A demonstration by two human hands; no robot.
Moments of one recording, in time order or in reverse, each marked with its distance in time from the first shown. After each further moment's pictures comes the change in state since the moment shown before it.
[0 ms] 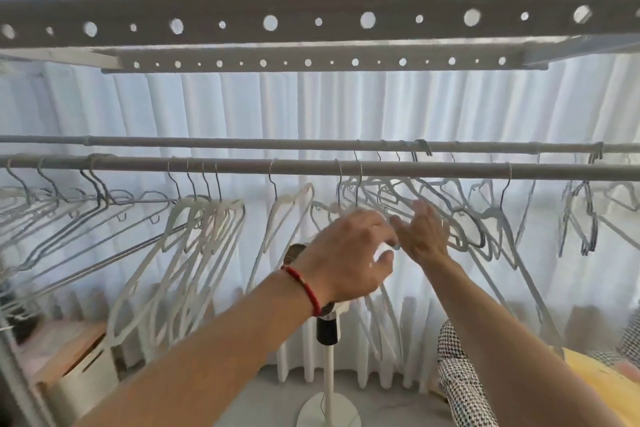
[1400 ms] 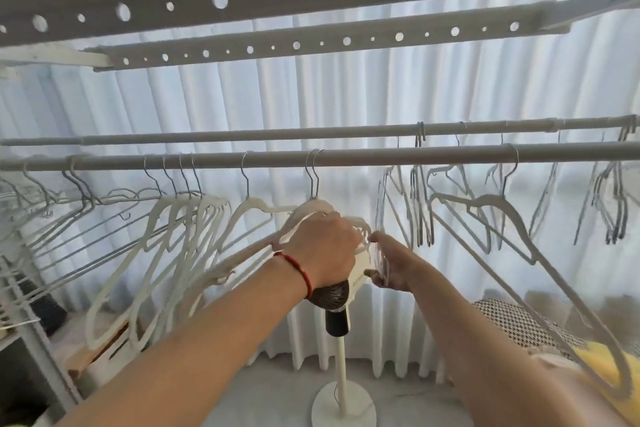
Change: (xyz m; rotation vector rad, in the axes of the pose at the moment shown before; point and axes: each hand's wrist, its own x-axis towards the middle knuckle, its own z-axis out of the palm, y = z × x) left_hand 0.038 -0.028 0.049 0.547 -0.279 -0.141; right_hand 0.016 0.037 0.065 0.816 -0.824 0.566
